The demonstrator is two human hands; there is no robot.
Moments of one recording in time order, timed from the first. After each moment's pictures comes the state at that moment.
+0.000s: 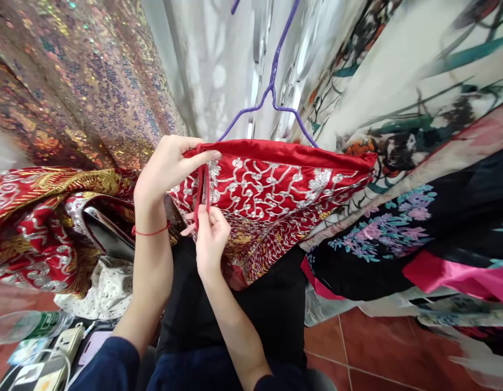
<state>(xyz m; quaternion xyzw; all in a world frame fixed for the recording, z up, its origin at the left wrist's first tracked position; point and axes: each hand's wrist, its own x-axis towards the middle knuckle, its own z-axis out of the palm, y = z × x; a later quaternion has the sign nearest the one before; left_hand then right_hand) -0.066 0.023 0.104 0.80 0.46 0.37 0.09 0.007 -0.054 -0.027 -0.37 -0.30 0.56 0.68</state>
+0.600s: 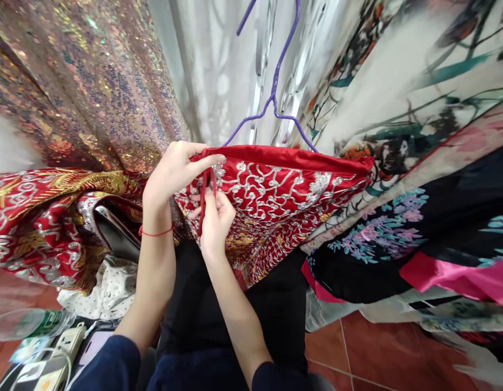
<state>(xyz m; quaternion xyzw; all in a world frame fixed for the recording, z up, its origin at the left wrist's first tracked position) -0.063 0.014 0.106 0.79 0.48 0.37 0.11 0.007 -0.034 0.006 -0.36 -0.30 0.53 0.71</state>
